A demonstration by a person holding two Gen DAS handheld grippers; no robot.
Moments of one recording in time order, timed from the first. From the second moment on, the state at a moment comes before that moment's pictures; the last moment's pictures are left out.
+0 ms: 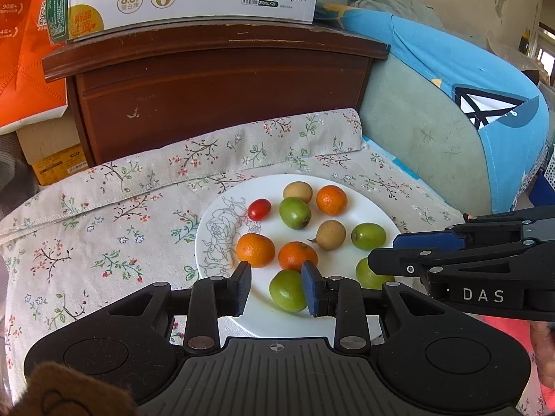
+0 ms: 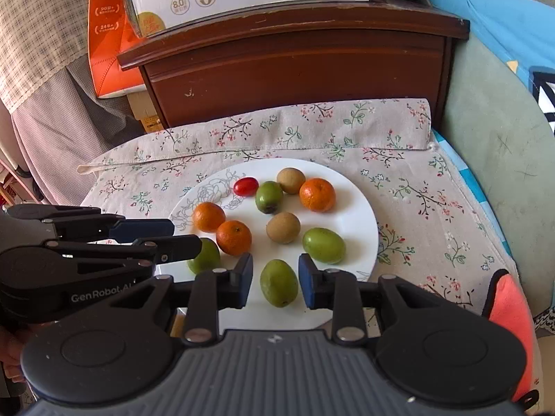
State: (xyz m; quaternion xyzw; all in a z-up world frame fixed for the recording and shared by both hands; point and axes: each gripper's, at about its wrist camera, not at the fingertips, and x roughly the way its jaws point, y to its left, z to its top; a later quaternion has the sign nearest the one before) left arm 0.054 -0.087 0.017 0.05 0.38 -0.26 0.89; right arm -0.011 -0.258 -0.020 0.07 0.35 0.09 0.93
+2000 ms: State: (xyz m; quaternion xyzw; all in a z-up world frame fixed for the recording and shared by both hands) left arm -0.011 -0.007 0.010 0.02 0.42 -0.21 0.88; right arm -0.091 -0.156 -0.062 -0.07 0.37 0.19 0.91
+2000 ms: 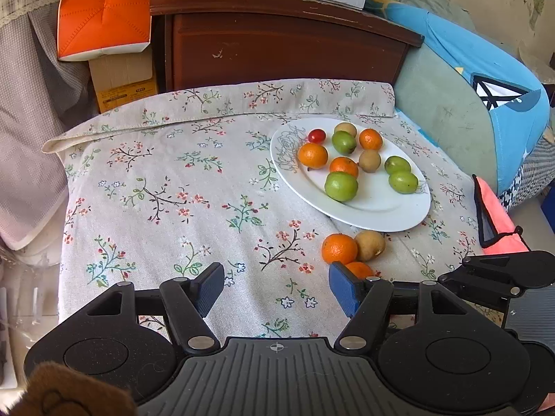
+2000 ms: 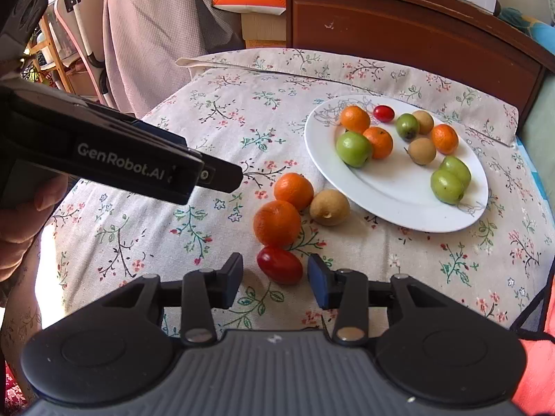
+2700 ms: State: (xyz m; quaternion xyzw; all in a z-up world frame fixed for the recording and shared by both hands) left arm -0.023 -0.051 -0.008 0.04 0.43 -0.27 0.86; right arm -0.104 -0.204 -0.040 -0.04 0.40 0.14 0.90
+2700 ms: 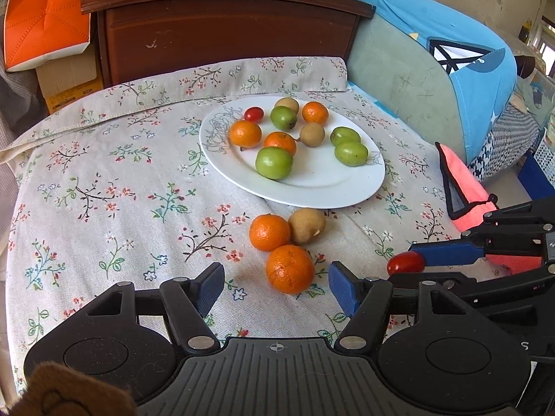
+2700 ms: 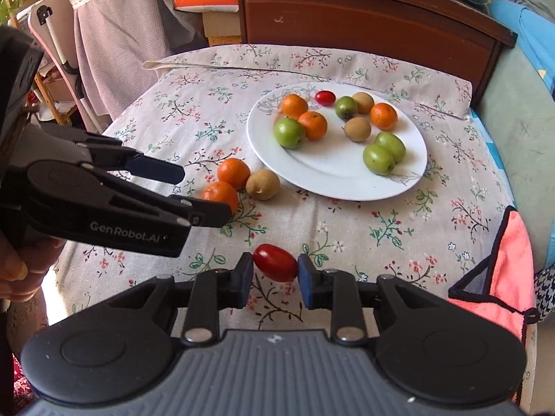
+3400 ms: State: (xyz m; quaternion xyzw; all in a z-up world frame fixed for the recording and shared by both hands) left arm -0.028 -0.062 -0.005 0.04 0.41 -0.28 0.87; right arm -0.094 -0.217 -0.032 0.02 0.38 0.10 0.92
